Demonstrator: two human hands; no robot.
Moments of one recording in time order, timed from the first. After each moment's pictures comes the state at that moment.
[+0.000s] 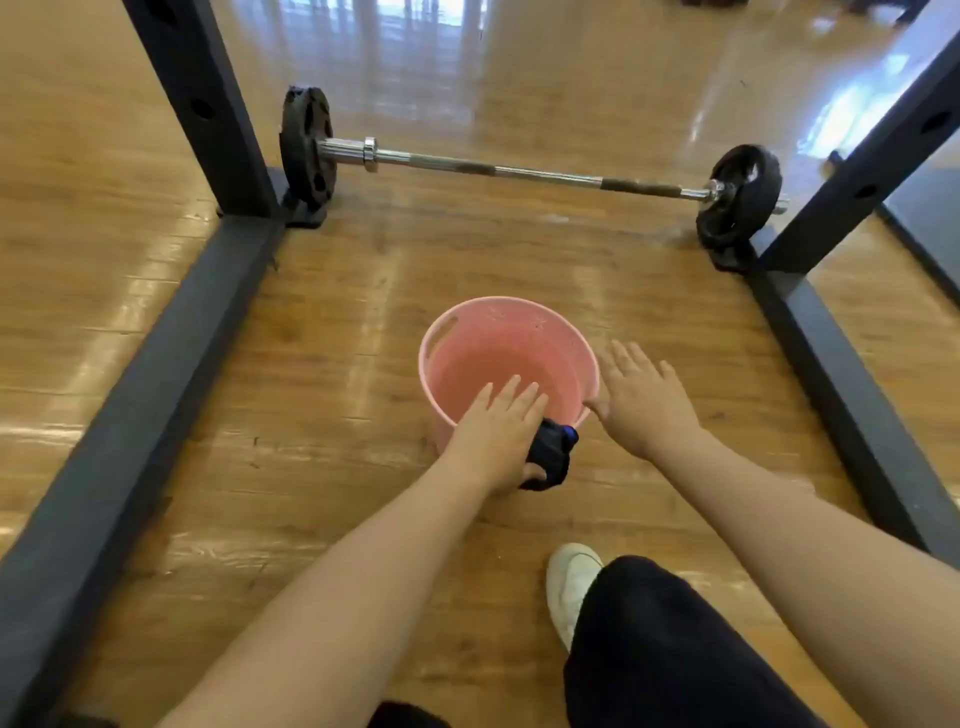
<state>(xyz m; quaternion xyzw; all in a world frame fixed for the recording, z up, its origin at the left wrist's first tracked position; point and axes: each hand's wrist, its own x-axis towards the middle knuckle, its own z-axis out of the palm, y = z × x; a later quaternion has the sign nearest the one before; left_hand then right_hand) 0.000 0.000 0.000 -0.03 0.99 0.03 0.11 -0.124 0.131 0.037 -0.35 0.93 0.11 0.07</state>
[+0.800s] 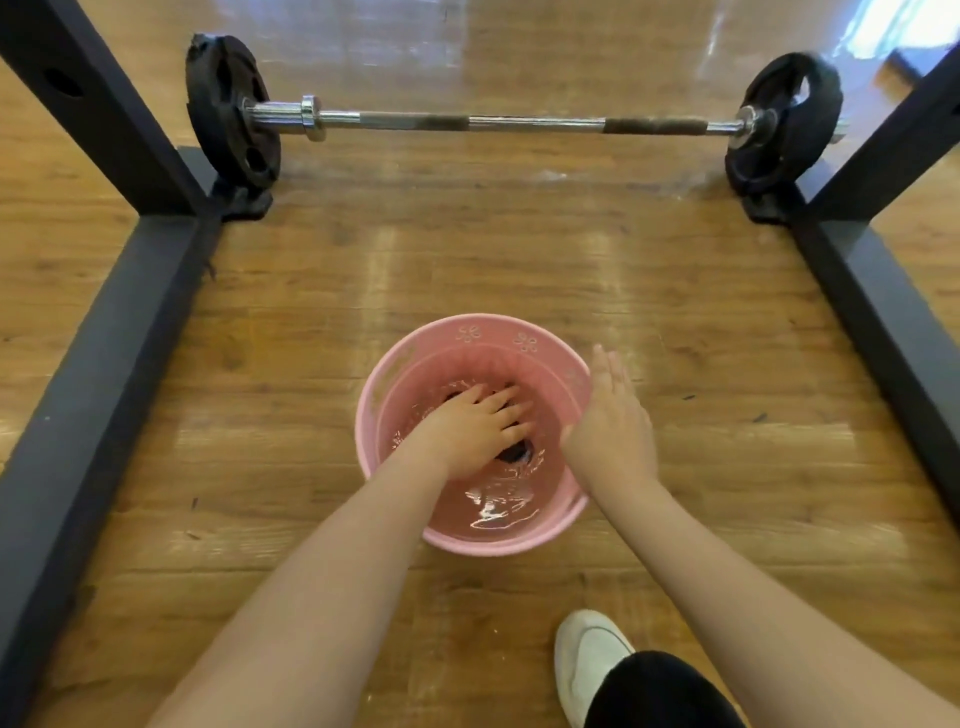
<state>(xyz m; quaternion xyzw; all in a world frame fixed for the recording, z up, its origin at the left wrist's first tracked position) -0.110 -0.071 -0.069 0.15 0.96 -0.12 0.21 -0.166 0.080 -0.034 -0.19 0.96 -0.20 0.11</state>
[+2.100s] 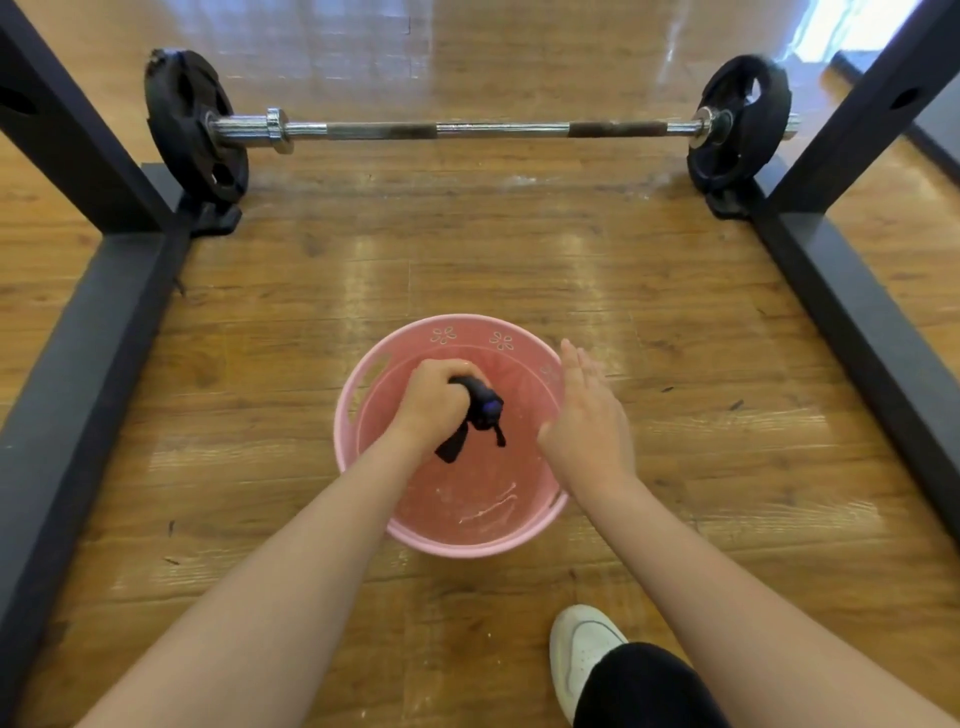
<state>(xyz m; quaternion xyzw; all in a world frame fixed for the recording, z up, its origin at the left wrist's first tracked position) -0.115 -0.070 -0.044 -0.27 0.76 0.59 -0.05 -0.158 0.082 -0.034 -0.21 0.95 -0.22 0.09</state>
